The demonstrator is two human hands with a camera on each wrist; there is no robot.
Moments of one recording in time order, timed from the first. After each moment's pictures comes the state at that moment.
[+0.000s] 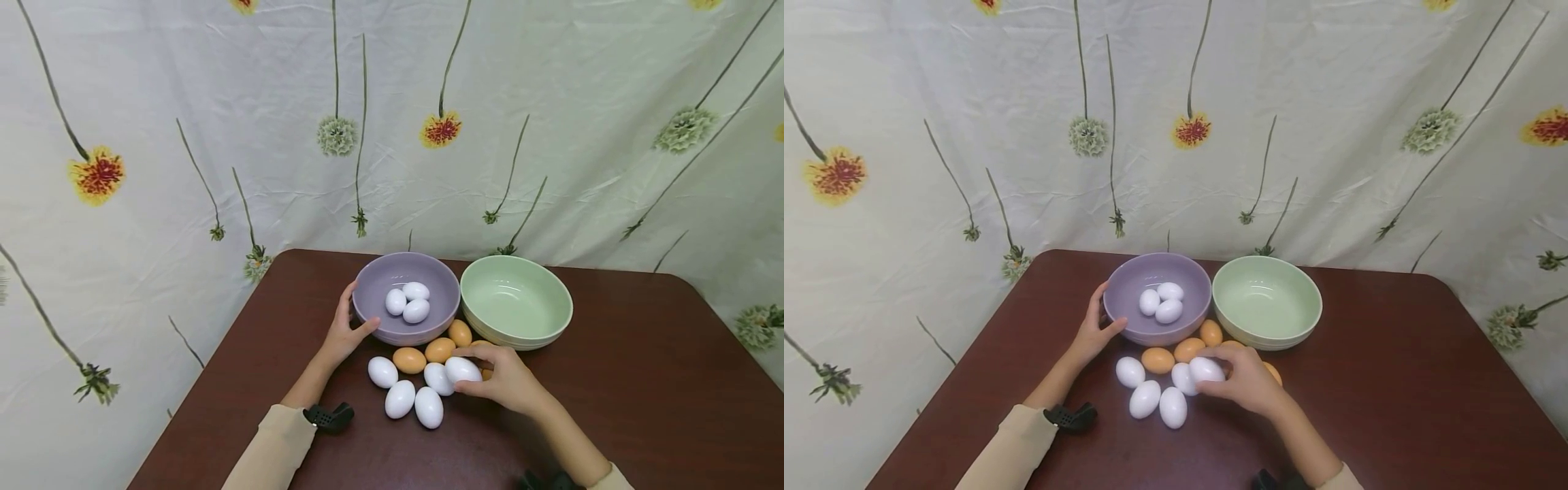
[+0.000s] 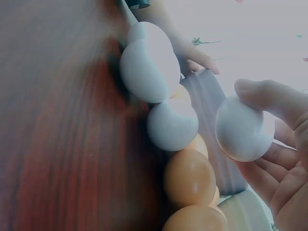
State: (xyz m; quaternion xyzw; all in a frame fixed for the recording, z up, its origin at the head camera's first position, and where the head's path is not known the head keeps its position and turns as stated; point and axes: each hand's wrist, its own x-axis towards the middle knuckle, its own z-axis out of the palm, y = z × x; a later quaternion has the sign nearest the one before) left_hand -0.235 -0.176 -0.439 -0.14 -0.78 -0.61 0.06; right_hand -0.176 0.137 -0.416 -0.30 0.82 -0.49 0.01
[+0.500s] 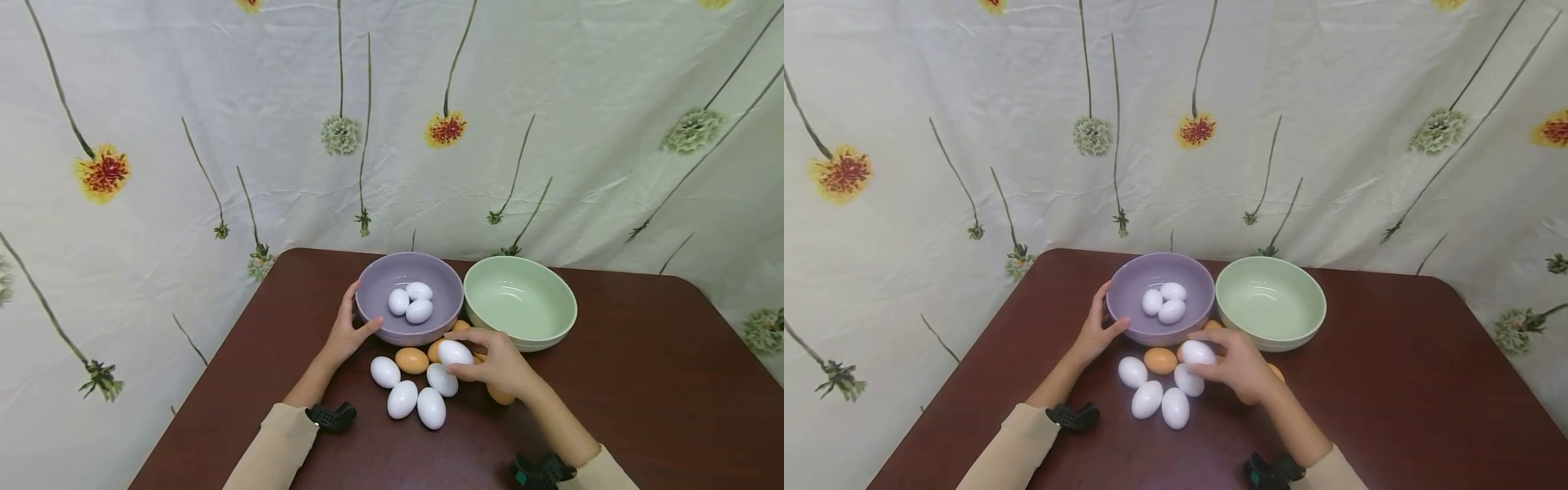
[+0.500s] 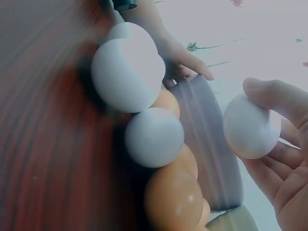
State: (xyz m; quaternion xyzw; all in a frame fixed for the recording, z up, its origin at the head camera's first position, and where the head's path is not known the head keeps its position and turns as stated) left_hand -0.236 -0.176 -0.440 -0.13 -0.78 -0.60 0.07; right_hand -0.193 0.125 -0.401 -0.30 0.80 -0.52 0.03
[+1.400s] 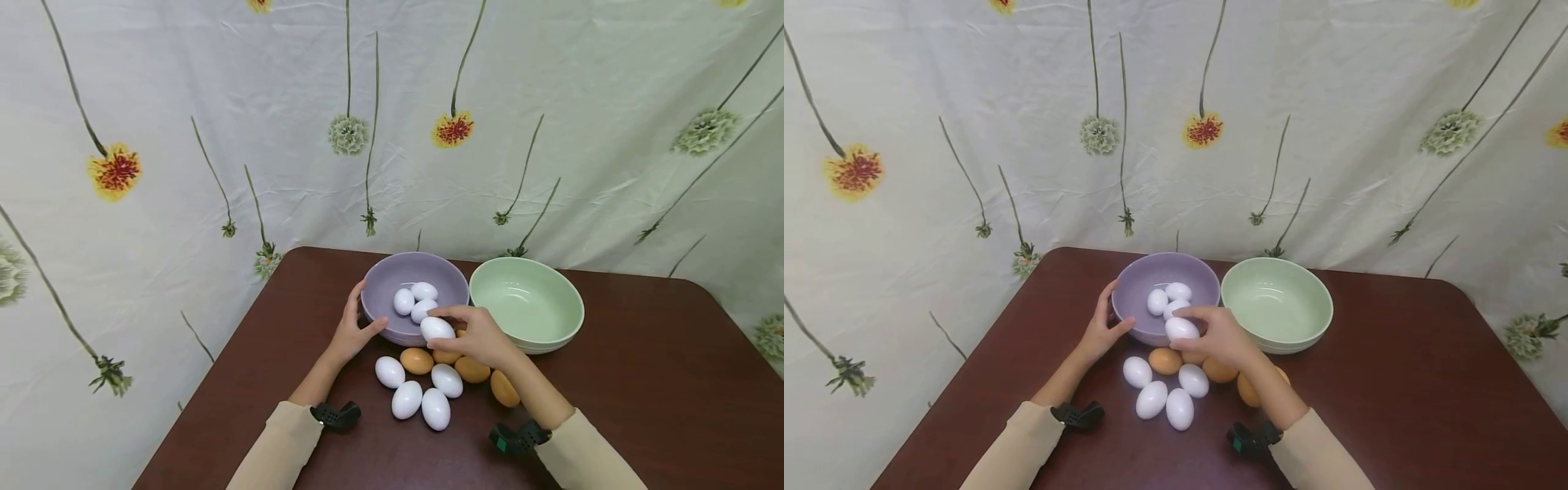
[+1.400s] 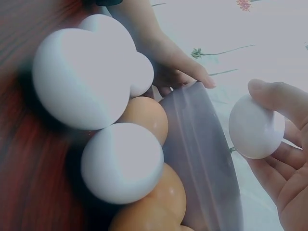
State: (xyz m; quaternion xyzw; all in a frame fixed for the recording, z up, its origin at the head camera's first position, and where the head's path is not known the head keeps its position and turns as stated) left_hand -0.233 -0.176 -0.437 -0.14 -0.78 -0.61 0.07; right_hand -0.224 0.092 -0.383 -0.30 0.80 -0.51 0.04
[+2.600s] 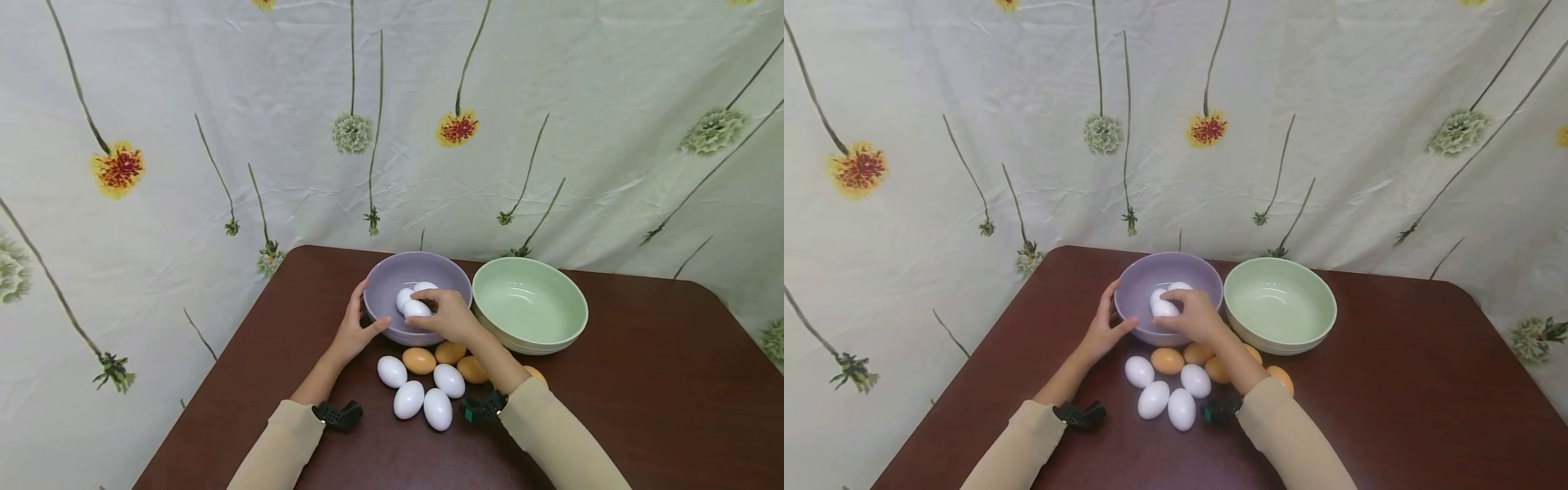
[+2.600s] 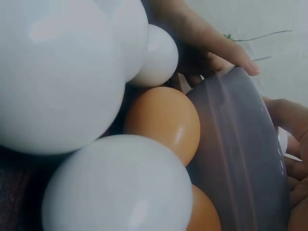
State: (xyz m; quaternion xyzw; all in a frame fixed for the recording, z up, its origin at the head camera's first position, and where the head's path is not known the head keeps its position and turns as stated) left_hand -0.234 -0.176 -0.439 -0.14 -0.78 -0.60 0.08; right_hand -0.267 0.045 -0.397 -0.28 0.85 -0.44 0.01
